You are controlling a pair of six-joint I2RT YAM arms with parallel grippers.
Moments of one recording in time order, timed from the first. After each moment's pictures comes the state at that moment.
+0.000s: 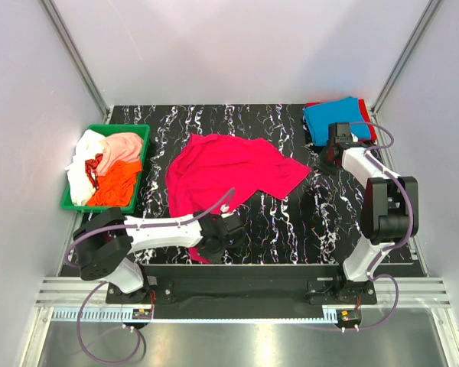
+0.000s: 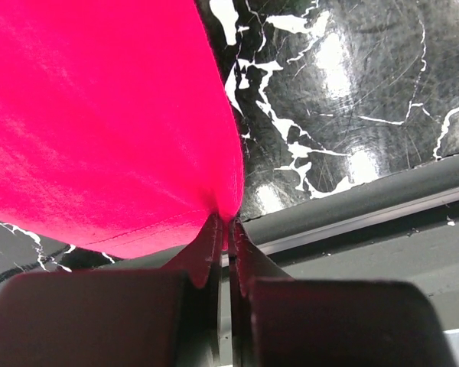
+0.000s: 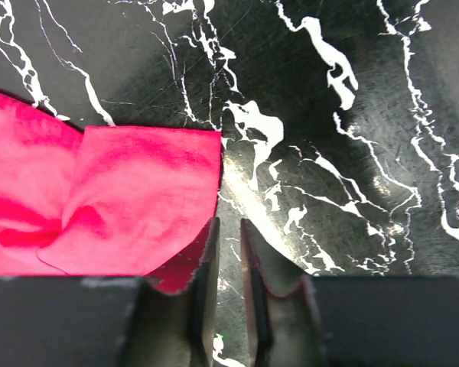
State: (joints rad) left arm -1.14 1.54 0.86 -0.76 -0.11 -0.68; right arm 0.04 1.75 1.21 -0.46 0.07 0.64
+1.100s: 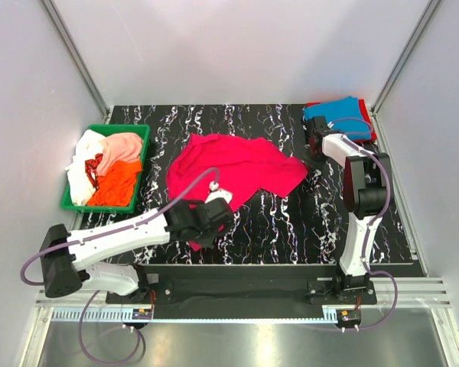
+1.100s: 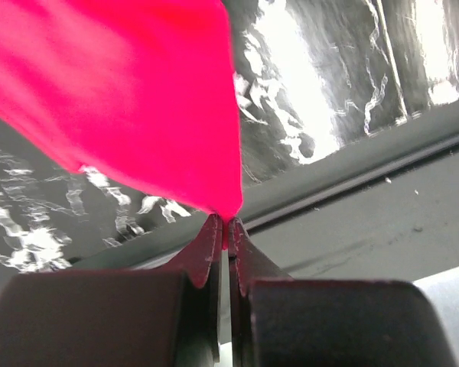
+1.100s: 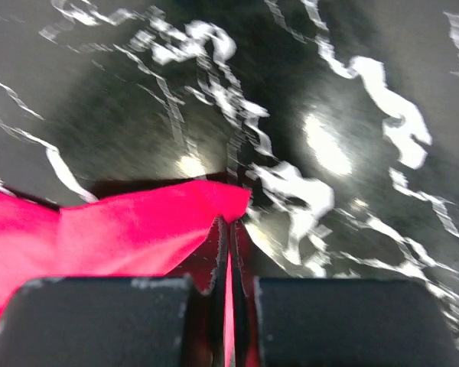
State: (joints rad) left arm -1.14 1.27 0.99 -0.96 -0.25 -0.64; right arm 0.12 2.07 1.48 -0.56 0.21 0.75
